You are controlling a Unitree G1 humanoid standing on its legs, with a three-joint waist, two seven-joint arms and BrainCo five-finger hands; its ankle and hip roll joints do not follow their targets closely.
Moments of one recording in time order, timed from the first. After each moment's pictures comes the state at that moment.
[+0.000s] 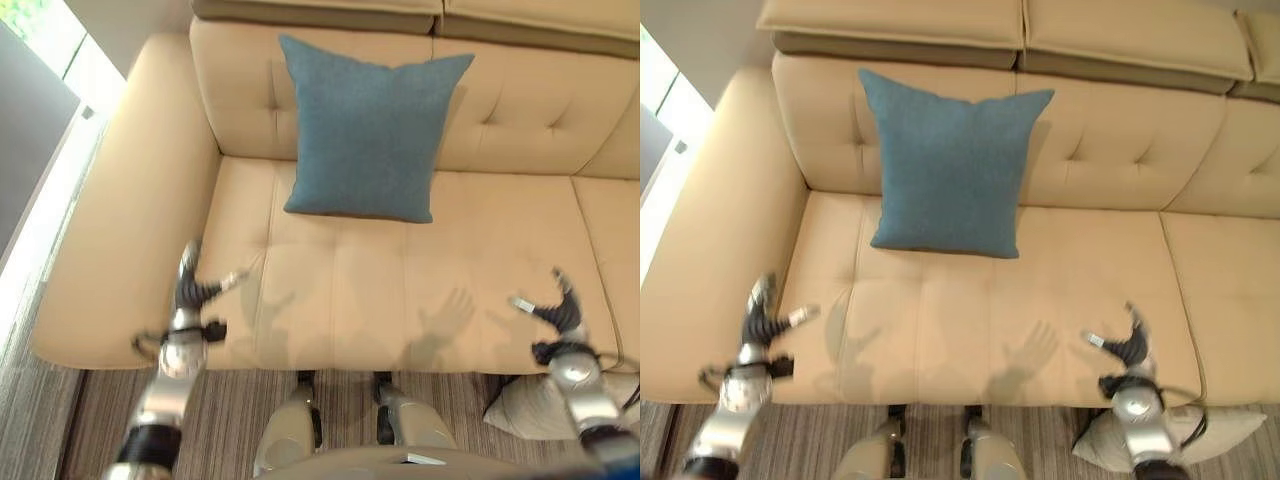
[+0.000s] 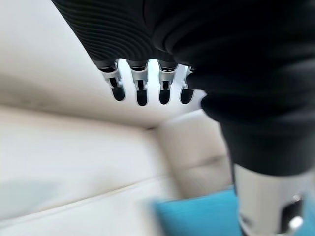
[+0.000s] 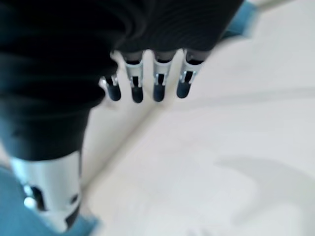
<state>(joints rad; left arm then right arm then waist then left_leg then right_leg) 0.18 0.39 0.01 0.41 -0.06 -0.14 0.27 0.09 -0.42 -0.03 0.57 -0.13 -0.10 -0.30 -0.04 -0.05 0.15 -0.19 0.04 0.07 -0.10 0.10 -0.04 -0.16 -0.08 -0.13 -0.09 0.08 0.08</state>
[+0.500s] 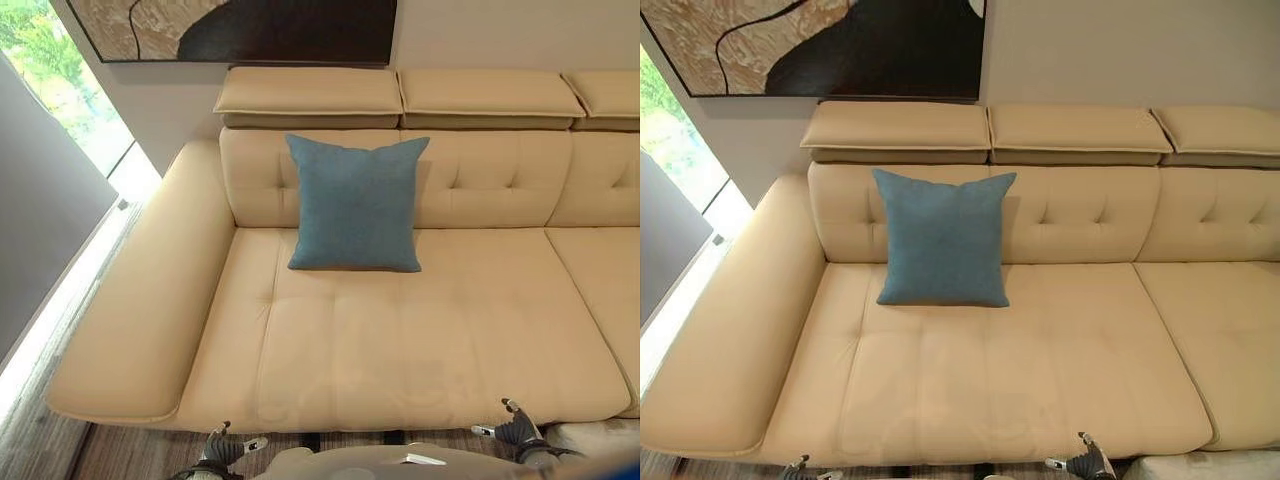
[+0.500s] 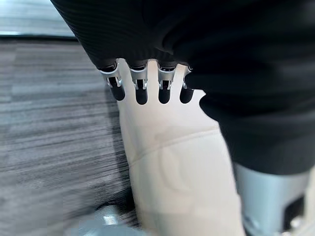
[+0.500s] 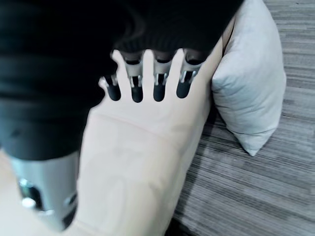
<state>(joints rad) 0.13 0.26 -0.16 1.20 0.04 -0.09 0.19 0.08 -0.31 0.17 1.16 -0.14 -0.10 -0.22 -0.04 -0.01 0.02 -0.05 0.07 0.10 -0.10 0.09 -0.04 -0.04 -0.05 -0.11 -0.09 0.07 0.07</state>
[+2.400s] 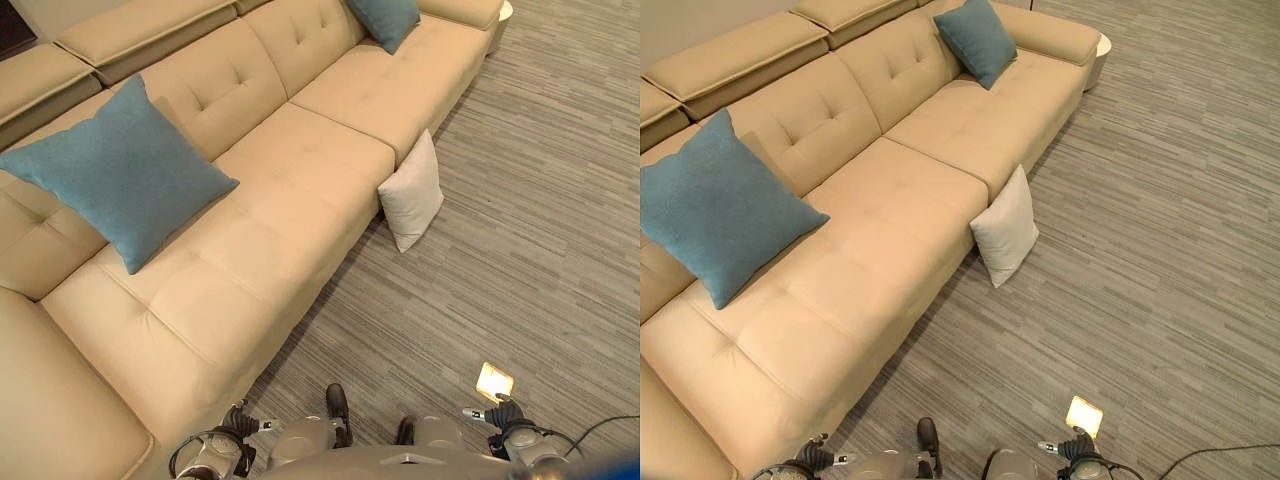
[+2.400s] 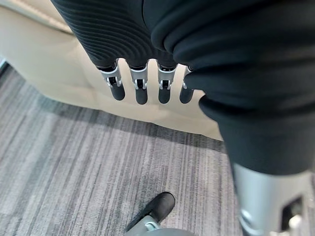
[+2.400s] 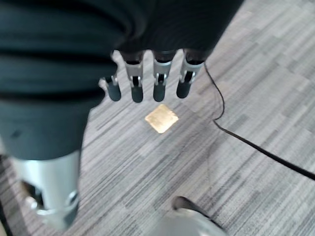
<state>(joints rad) 0.00 0.26 -0.21 1.19 0.06 -0.05 0.15 -0.06 -0.27 0.15 1.23 -0.01 -0.03 -0.22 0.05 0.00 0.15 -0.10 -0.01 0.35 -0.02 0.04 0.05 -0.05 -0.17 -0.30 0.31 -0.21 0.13</state>
